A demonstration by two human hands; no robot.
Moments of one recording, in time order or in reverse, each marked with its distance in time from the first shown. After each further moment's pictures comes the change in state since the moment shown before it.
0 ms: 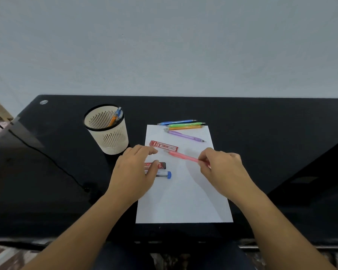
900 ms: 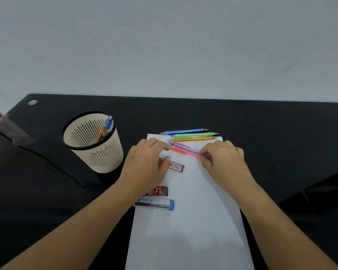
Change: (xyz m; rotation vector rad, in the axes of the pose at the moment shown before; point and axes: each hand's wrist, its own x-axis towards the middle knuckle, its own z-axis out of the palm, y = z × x) left_hand 0.083 -0.012 0.049 0.112 -0.125 -0.015; right_hand 0.099 0.020 0.031 -0.010 -0.021 -0.004
